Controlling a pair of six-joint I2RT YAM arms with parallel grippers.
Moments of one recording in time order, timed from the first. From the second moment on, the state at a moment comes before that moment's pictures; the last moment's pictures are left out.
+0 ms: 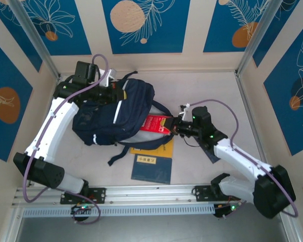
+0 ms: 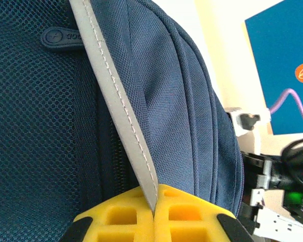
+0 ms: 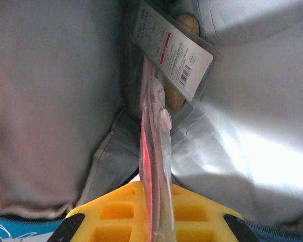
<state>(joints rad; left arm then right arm) -0.32 1.45 1.64 -0.98 0.63 -0.41 0.51 1.14 0.64 0.09 -0.56 1.09</state>
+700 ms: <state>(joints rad) -0.32 1.41 1.63 -0.98 0.63 -0.41 0.77 1.87 1.19 0.24 -0.34 1.23</state>
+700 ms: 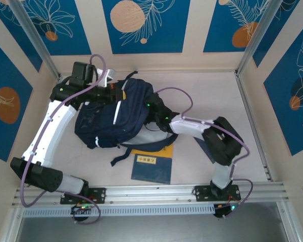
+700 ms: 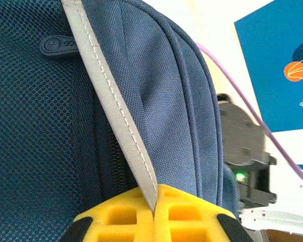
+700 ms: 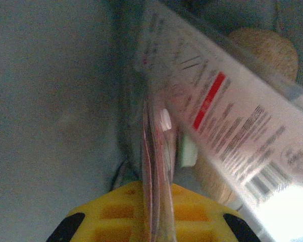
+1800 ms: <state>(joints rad) -0.16 1.51 1.55 -0.82 0.60 -0.57 0.73 1.59 1.11 -0.02 -0.28 1.02</state>
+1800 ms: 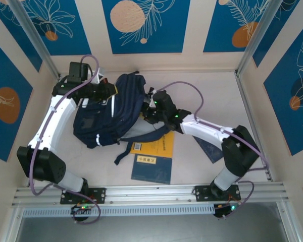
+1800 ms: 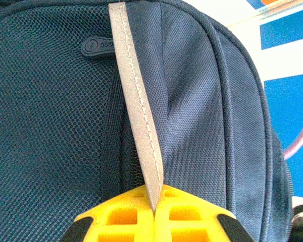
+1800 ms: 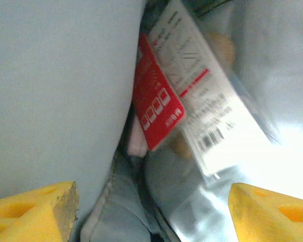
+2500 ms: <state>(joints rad) -0.27 1.46 1.33 -0.72 0.47 -0.54 0.83 1.21 0.85 -0.53 -0.13 0.78</state>
